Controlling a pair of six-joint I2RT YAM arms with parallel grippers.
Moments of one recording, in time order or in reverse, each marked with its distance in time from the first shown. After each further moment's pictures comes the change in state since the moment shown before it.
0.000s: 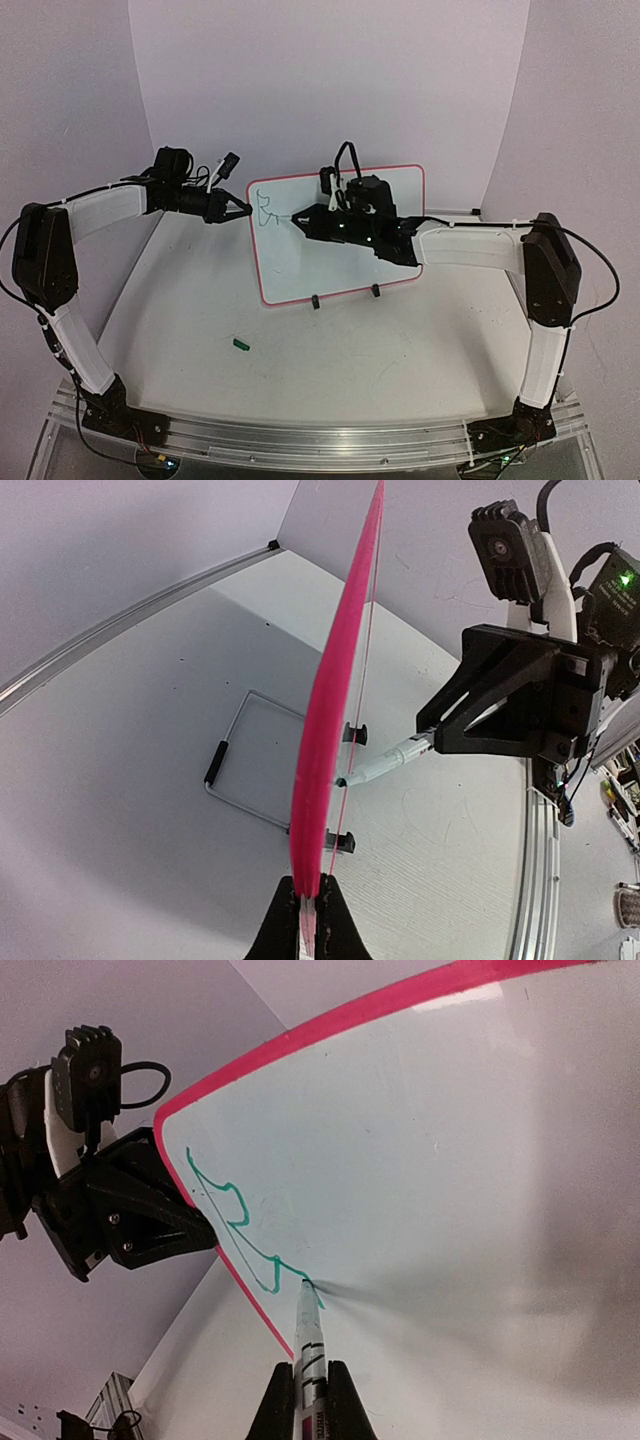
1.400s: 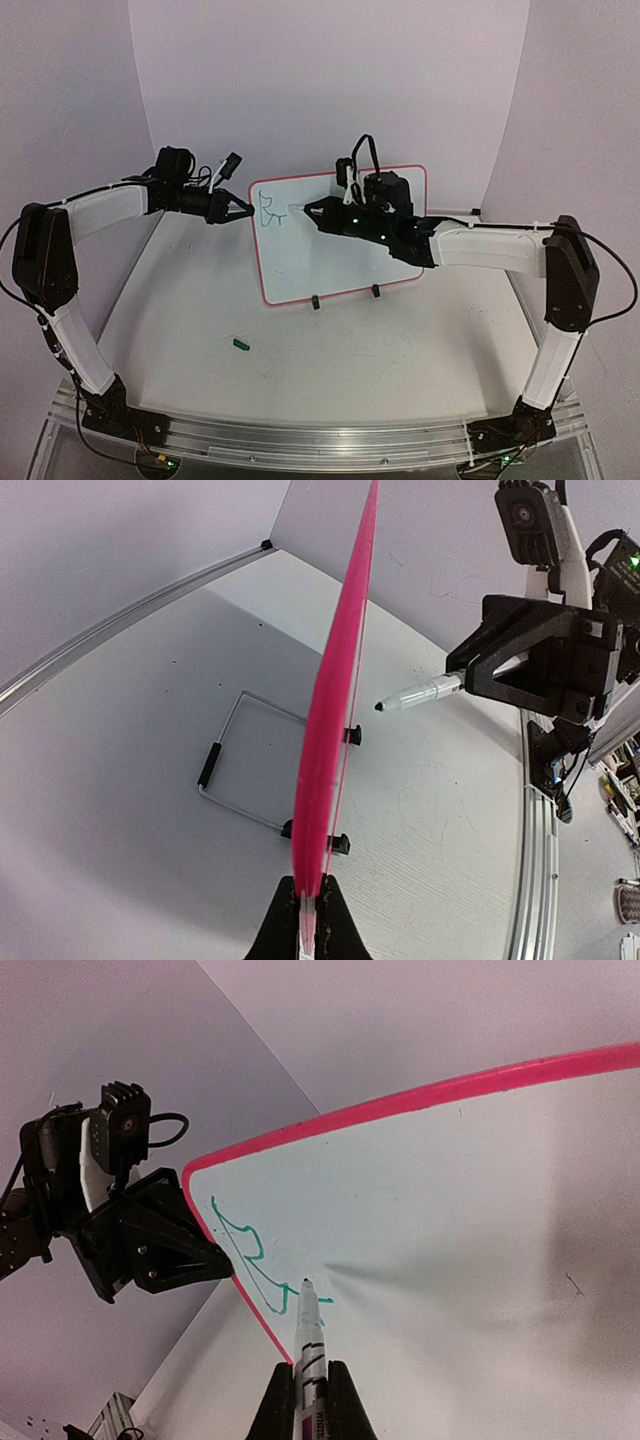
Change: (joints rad) left arm -0.012 -0.002 0.000 0.000 0.001 0.003; right arm -0.012 -0.108 -0.096 0.053 0.043 -0.008
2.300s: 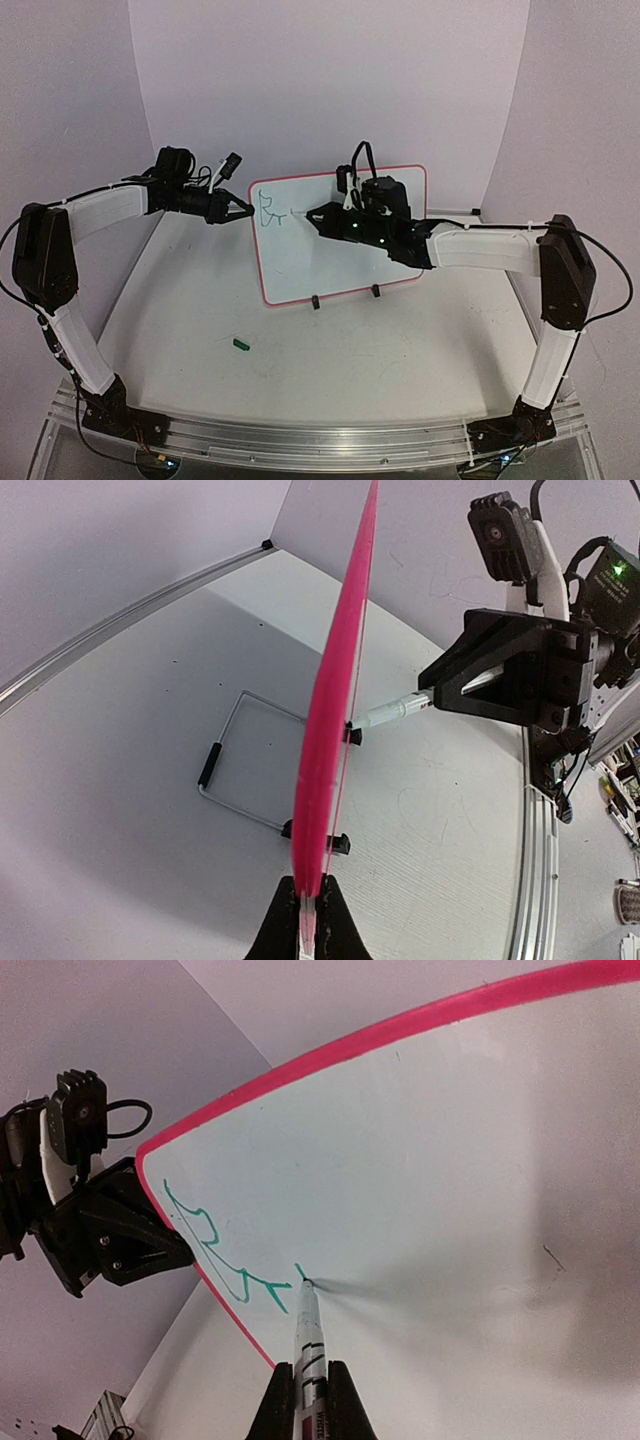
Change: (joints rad) left arm 0.000 0.000 0.000 0.000 -0.001 0.000; right arm -0.010 0.024 -0.006 -0.018 0.010 0.017
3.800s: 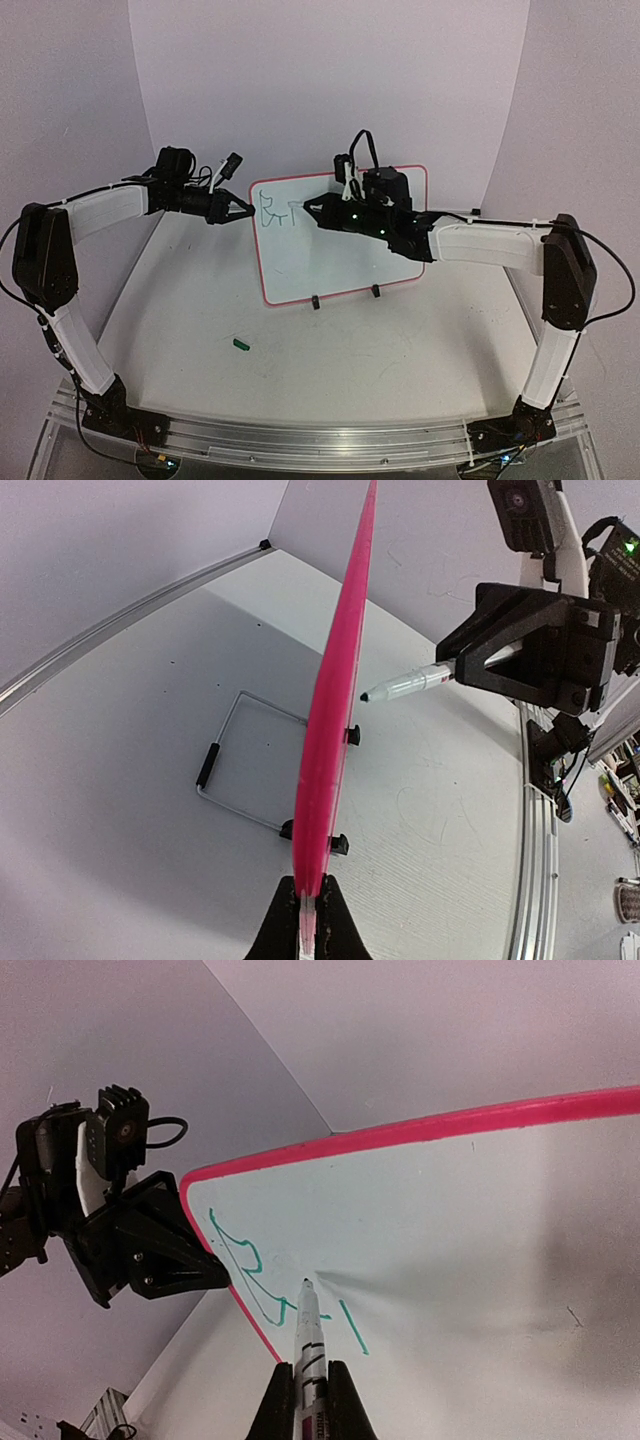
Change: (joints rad) left arm -0.004 0.000 0.000 0.000 0.000 0.000; right arm 0.000 -0.002 0.054 -0.020 -0.027 -0.049
